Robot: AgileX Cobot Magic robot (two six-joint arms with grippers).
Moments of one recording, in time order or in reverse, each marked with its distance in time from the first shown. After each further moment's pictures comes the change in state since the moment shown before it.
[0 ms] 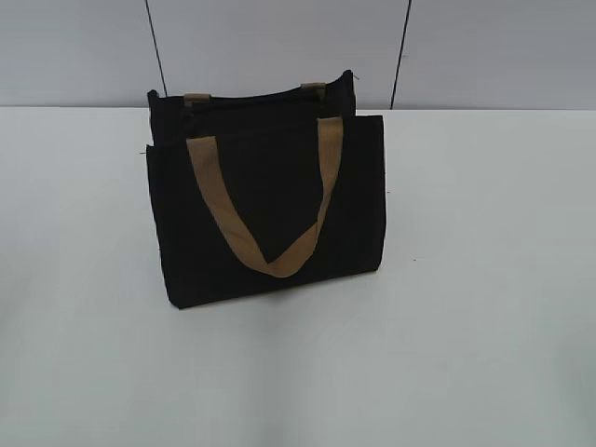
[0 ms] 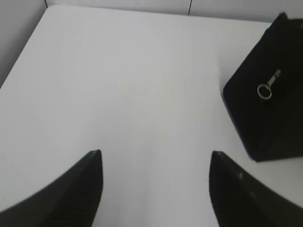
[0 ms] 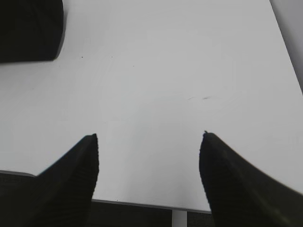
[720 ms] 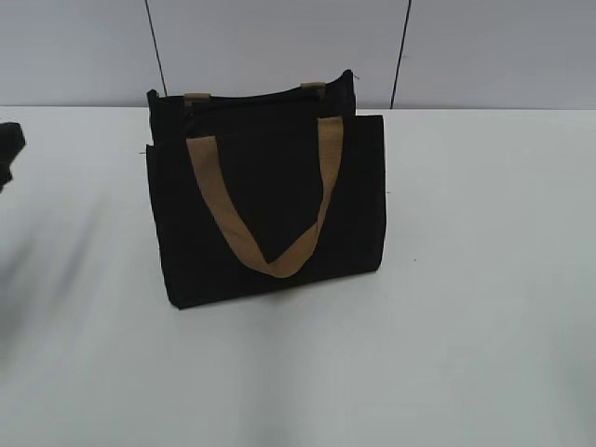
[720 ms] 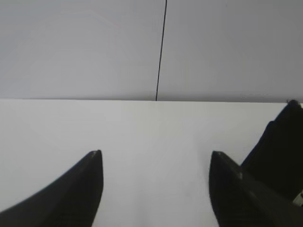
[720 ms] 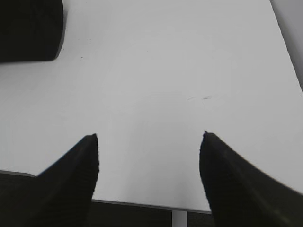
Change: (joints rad) left arm -0.110 0.826 0.232 -0.040 -1.358 0.040; right arm 0.000 0.000 0.000 0.000 0.001 0.000
